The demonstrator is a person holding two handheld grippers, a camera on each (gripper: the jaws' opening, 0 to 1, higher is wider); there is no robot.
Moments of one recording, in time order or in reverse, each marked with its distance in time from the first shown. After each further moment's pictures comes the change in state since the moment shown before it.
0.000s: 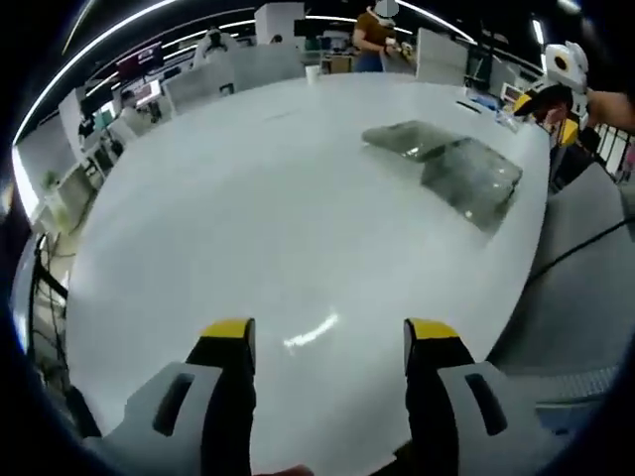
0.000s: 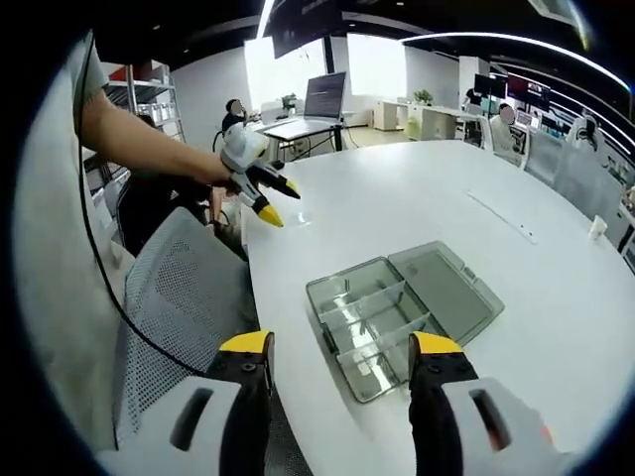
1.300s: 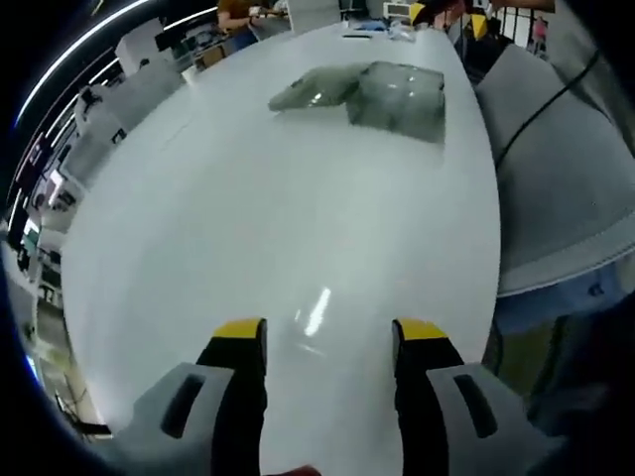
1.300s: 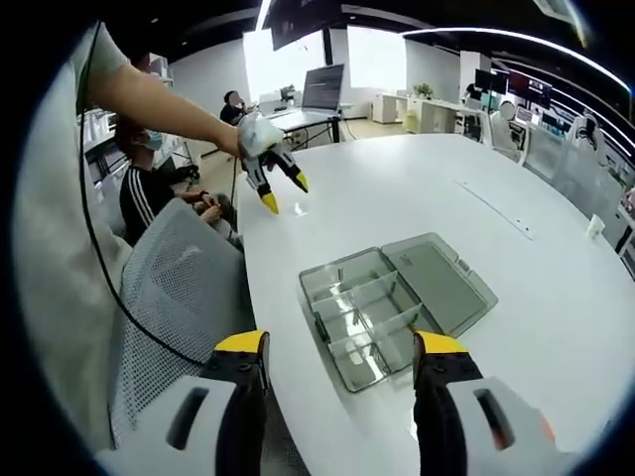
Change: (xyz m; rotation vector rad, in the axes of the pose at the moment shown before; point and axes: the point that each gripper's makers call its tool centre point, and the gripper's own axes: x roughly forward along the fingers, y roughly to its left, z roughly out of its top) left arm 0.018 0.010 -0.003 0.497 0.166 -0.252; right arm -0.005 -0.006 -0.008 -0.010 0.043 -0.011
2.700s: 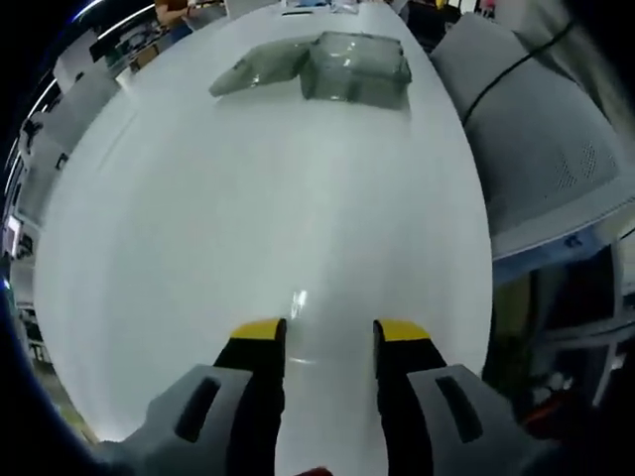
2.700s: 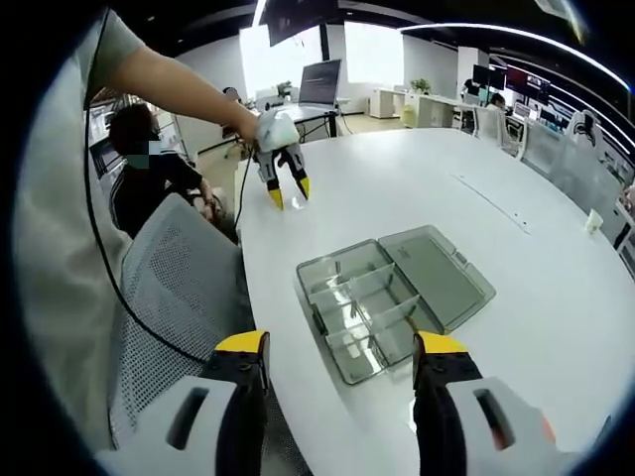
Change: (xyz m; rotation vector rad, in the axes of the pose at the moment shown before) left arm 0.019 -0.004 -0.006 0.169 0.112 -0.213; right arm -0.001 -0.002 -0.006 0.004 0.021 -0.008
